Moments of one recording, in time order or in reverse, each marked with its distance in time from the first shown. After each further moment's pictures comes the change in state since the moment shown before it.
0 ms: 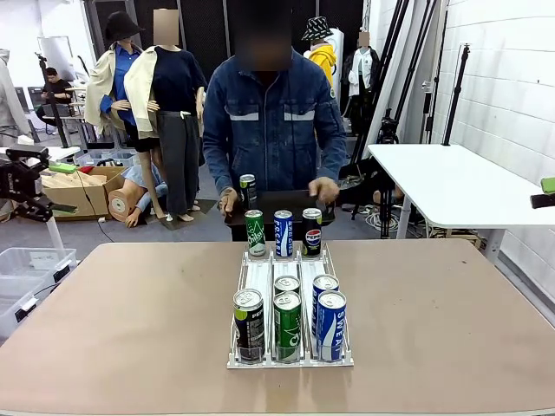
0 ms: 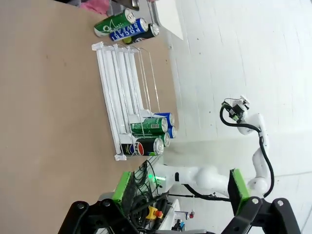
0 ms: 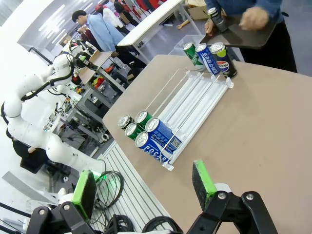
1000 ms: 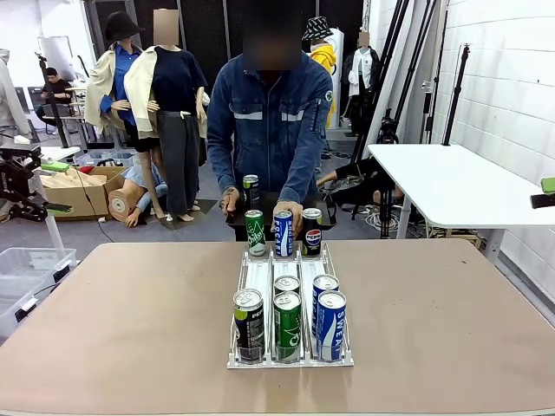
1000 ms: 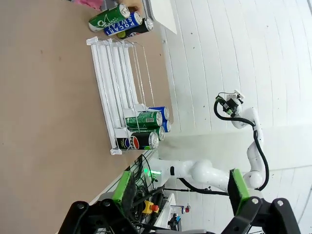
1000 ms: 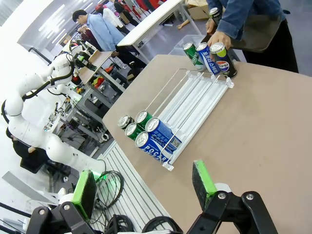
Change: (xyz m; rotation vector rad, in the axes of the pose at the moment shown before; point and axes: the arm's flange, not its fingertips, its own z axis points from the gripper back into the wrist) left arm 0.001 0.001 0.007 -0.027 0.030 0.005; right arm 0.000 0.000 0.000 0.000 0.000 0.000
